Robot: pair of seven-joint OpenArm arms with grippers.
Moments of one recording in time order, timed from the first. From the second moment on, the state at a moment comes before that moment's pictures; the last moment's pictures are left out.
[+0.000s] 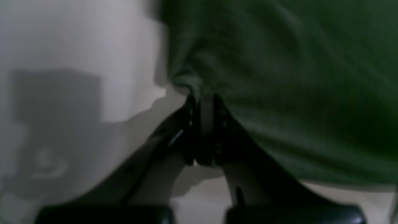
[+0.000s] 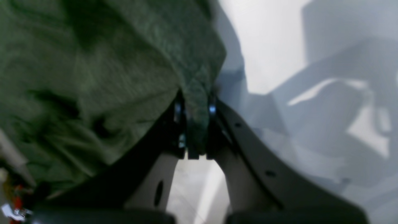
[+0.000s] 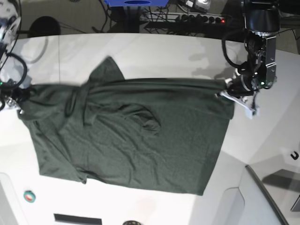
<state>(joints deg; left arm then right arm) 4.4 -19.7 -7.8 73.3 -31.5 0.0 44.2 12.7 22.7 29.6 41.3 34.6 10.7 -59.0</state>
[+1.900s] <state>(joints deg) 17.1 -24.9 -20.1 102.5 -32.6 -0.8 58.2 -2.6 15.5 52.3 86.8 38.9 2.8 -85.8</state>
